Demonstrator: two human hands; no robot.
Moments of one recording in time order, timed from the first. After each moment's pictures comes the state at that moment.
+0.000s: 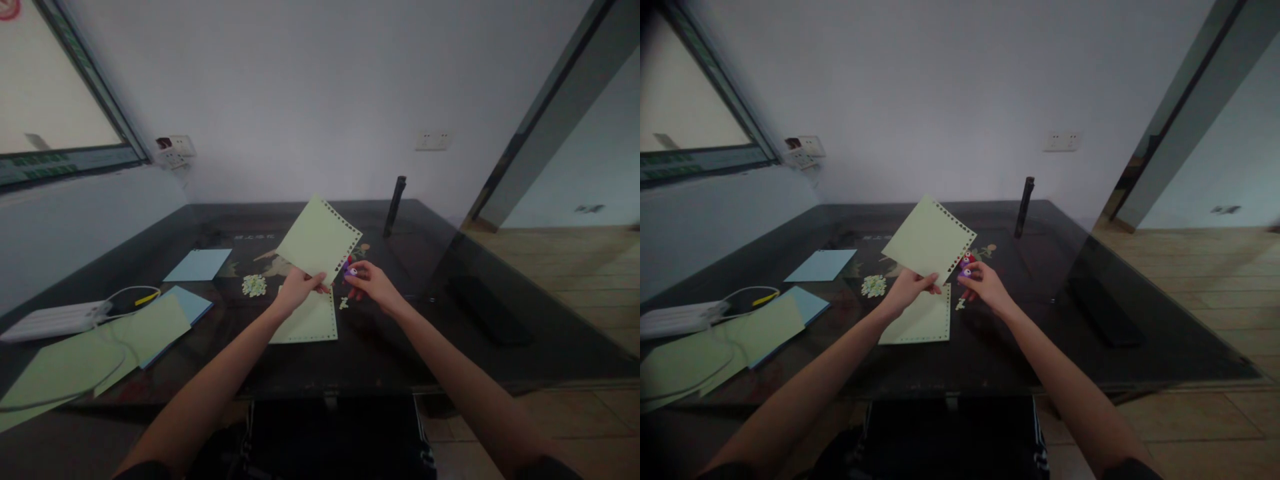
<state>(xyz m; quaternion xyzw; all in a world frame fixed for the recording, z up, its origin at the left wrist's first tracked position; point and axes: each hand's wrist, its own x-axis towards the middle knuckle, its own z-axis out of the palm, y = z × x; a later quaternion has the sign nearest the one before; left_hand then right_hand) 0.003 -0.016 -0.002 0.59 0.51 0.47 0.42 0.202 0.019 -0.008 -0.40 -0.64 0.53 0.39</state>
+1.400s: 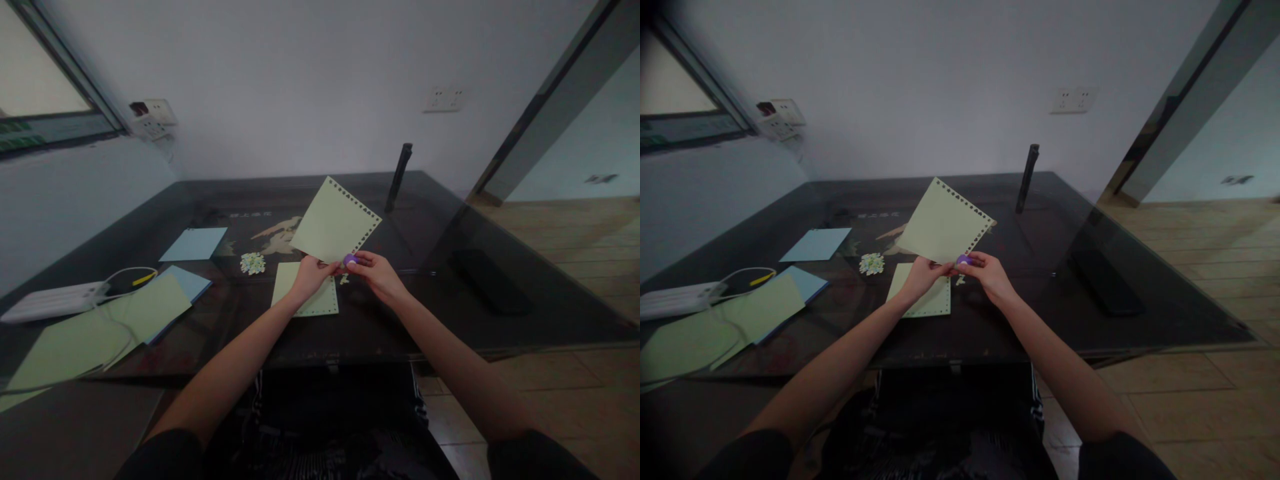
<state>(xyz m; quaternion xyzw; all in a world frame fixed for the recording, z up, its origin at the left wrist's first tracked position) 0.031 -0.015 -0.036 0.56 0.48 0.49 0.46 0.197 -0.002 -0.031 -0.38 -0.48 0.64 0.47</state>
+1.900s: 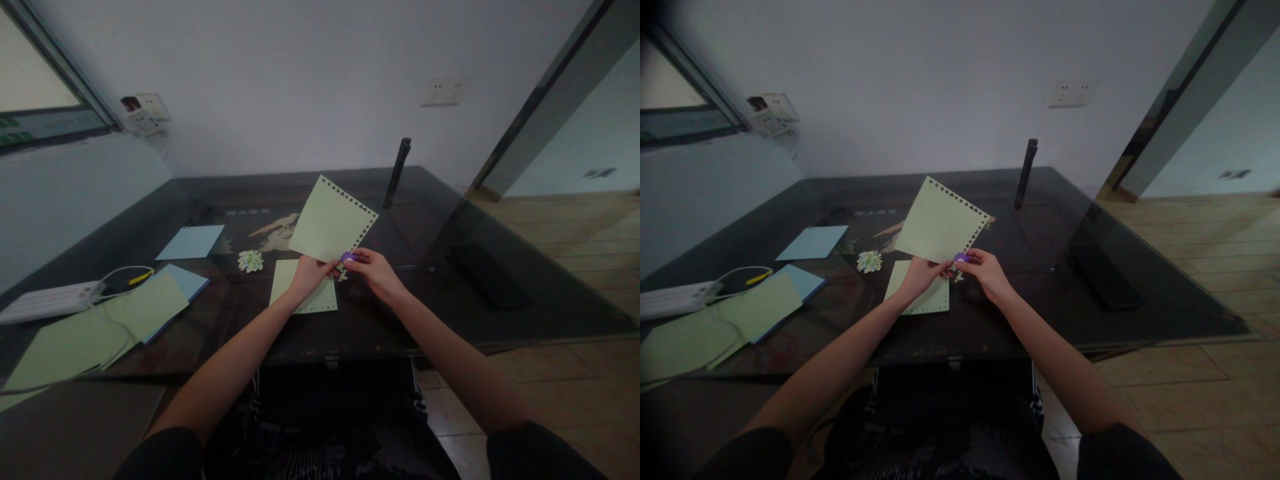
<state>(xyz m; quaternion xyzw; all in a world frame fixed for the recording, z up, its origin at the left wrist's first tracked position) 0.032 -0.015 -0.038 0.60 0.51 0.48 0.39 0.195 -0.003 -0.034 -0.38 -0.47 0.63 0.49</state>
